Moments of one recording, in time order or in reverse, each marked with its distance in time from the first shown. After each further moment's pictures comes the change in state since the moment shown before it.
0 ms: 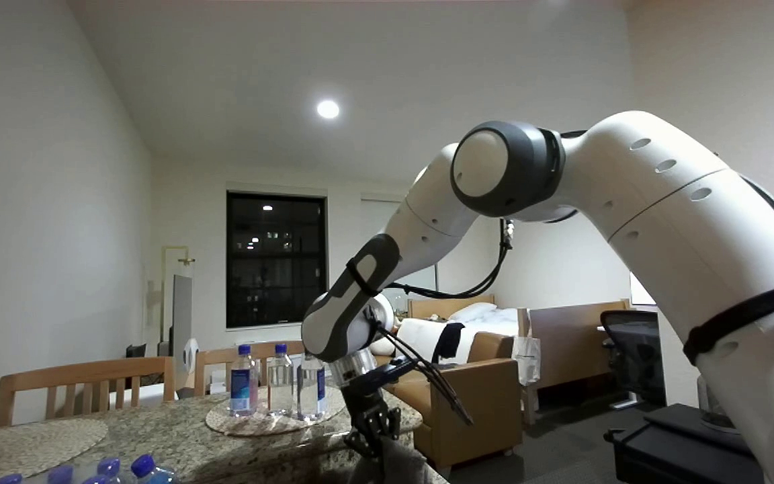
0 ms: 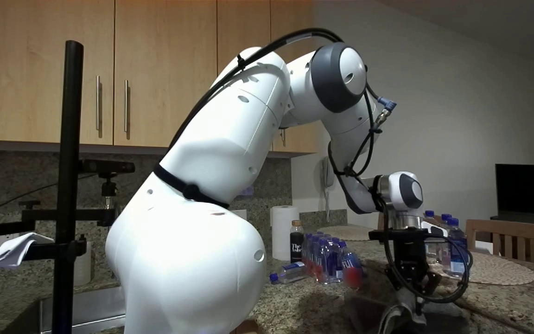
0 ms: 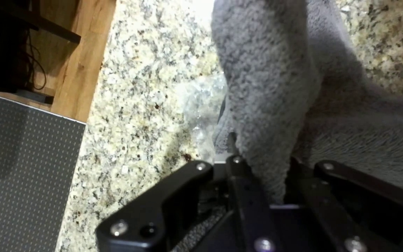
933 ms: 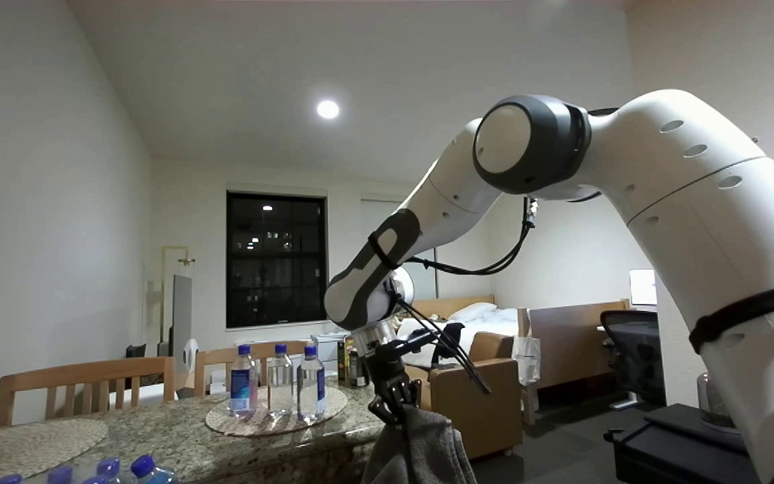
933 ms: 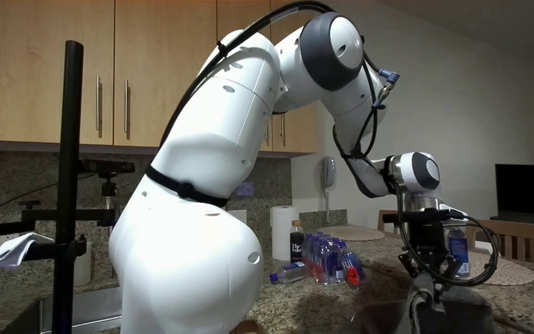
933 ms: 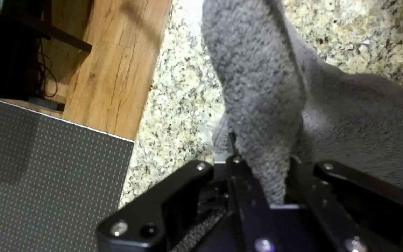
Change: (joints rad) arm -0.052 -0.110 -0.025 -0.037 0.000 -0.073 -0.086
